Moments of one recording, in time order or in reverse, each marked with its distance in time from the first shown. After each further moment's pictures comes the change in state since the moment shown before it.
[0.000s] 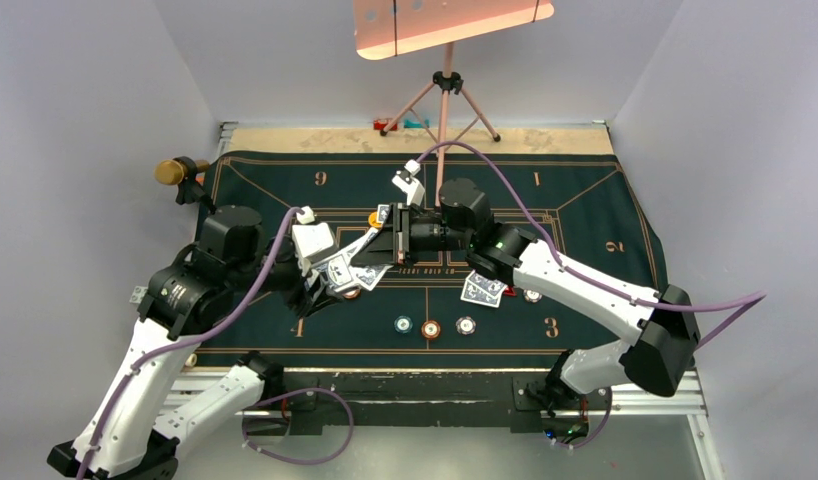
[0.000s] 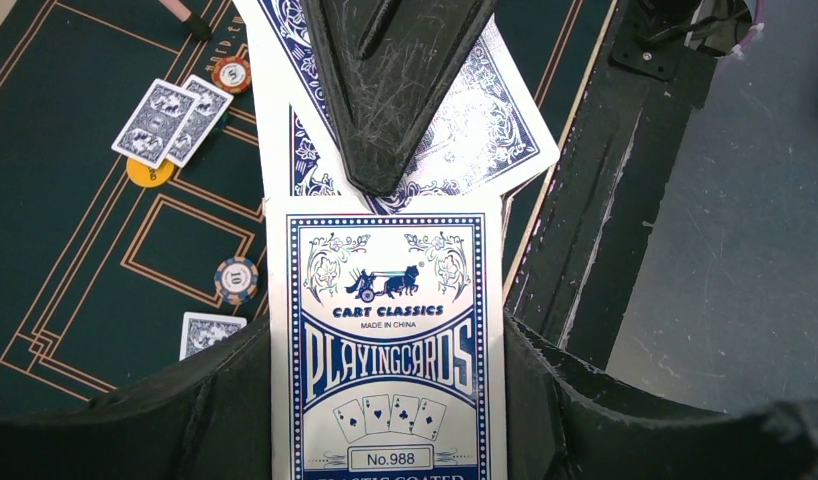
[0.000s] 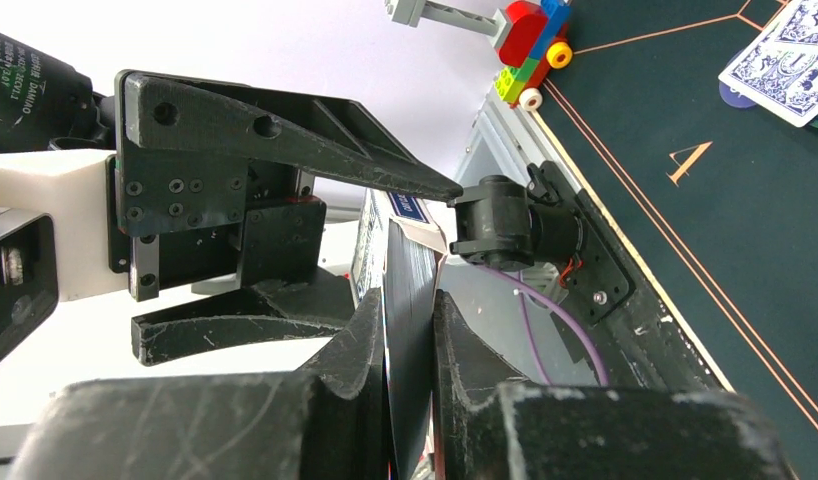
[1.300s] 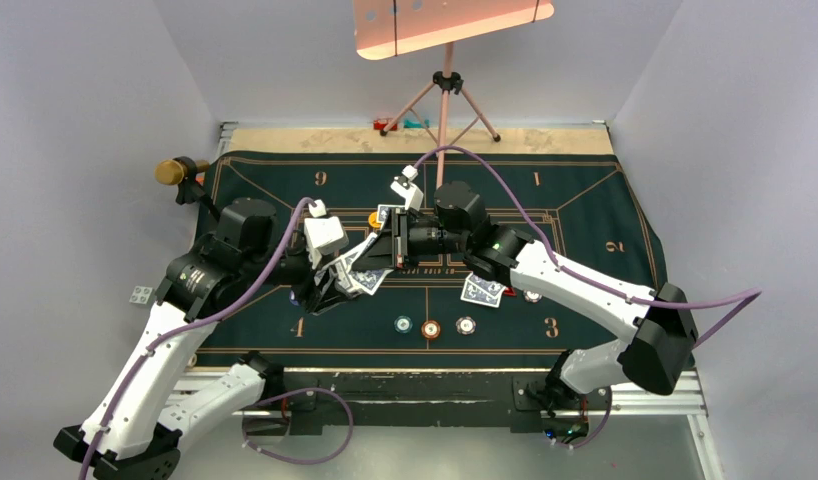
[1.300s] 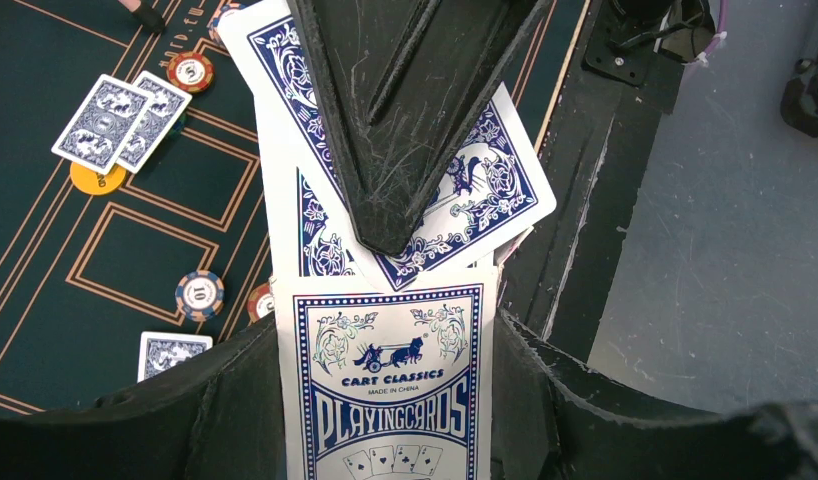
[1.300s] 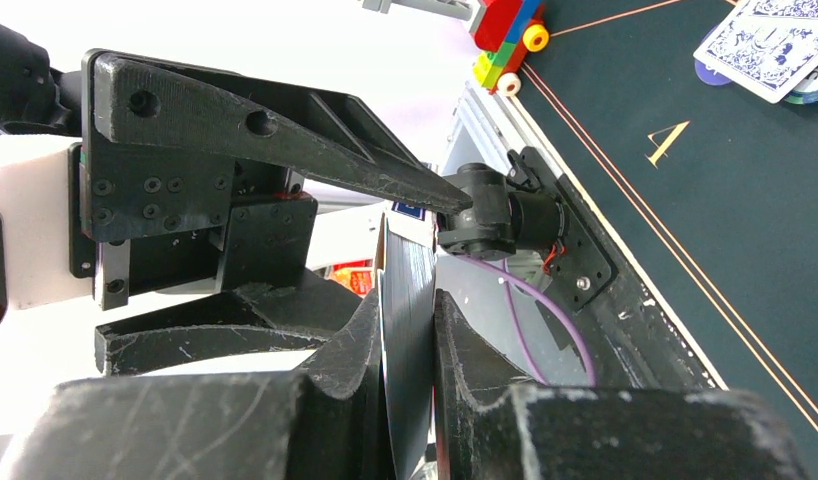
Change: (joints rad) left arm -0.001 0.051 -0.034 0.044 0.056 -0.027; right arm 0.003 0.011 -0.014 -0.023 0.005 -0.010
